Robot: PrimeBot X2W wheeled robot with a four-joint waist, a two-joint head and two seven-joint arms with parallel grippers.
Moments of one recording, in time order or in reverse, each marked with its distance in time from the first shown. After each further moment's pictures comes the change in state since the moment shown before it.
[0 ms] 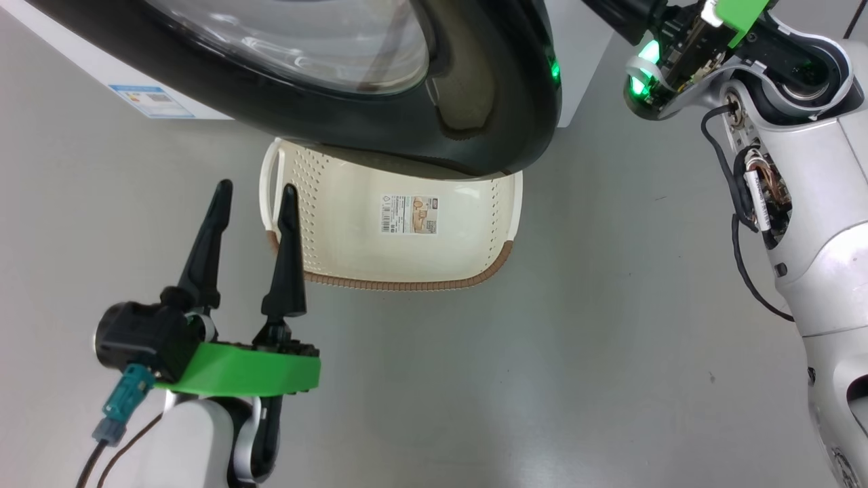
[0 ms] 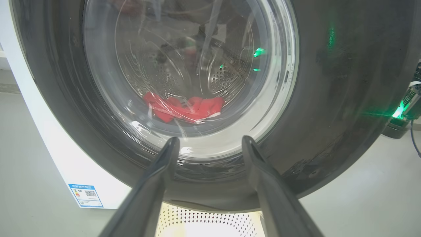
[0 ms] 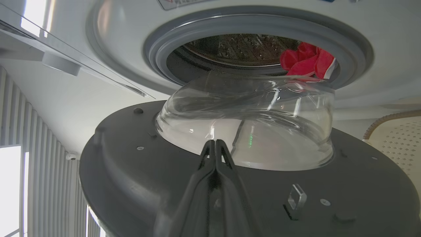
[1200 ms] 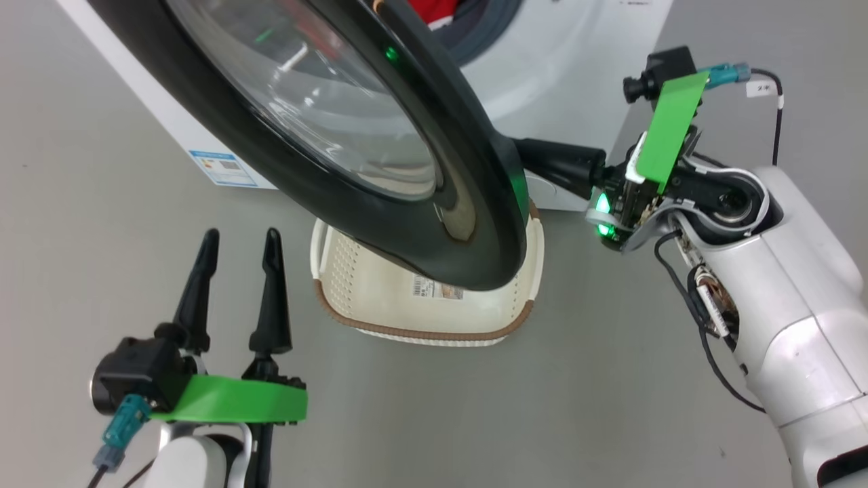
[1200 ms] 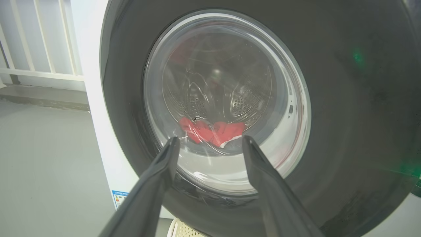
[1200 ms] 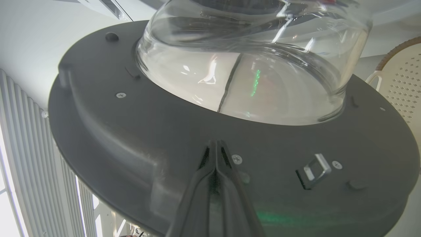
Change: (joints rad) left arm 0.081 0.000 0.036 0.025 -0.009 0.017 0.000; right arm 0.218 -0.004 0.123 -0.032 -0.012 0.000 0.096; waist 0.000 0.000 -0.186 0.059
